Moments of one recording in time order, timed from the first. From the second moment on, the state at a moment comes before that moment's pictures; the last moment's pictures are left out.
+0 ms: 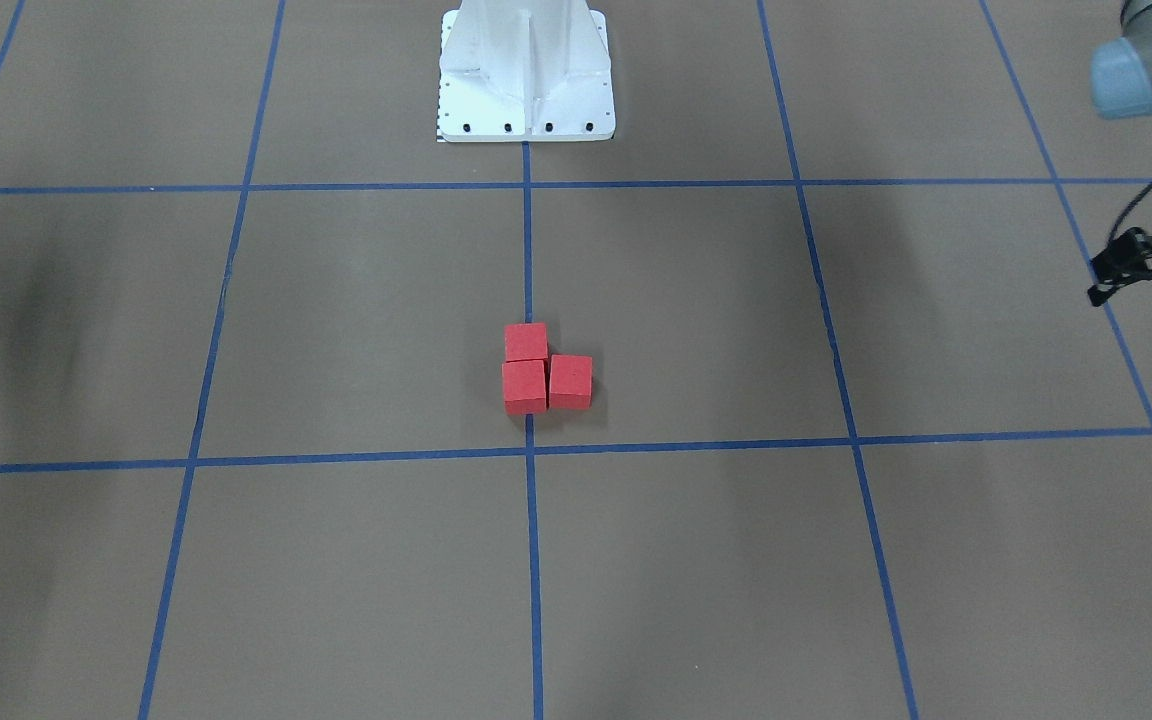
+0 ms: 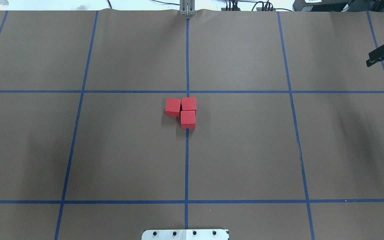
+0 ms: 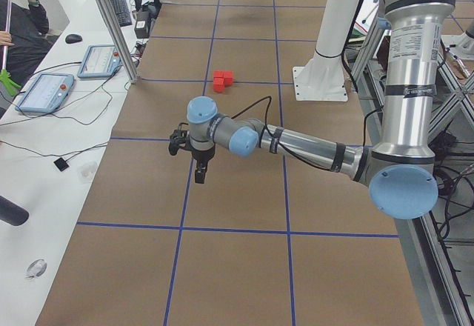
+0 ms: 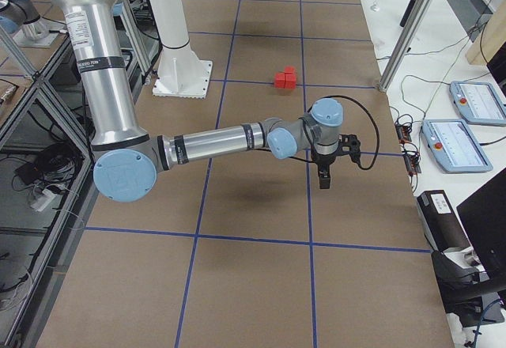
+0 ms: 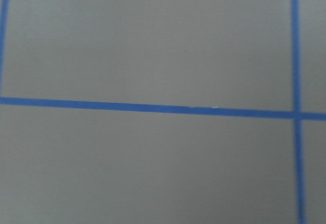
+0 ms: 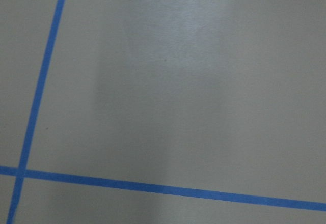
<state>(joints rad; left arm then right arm) -1.34 -1.56 -1.74 -1.77 -2.27 -0.28 1.33 -1.38 1.54 -1.33 2.25 0.43</state>
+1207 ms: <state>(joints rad) -1.53 -1.57 -1.60 -1.77 -2.32 -0.08 1.59 -1.57 1.57 -1.52 2.39 0.00</state>
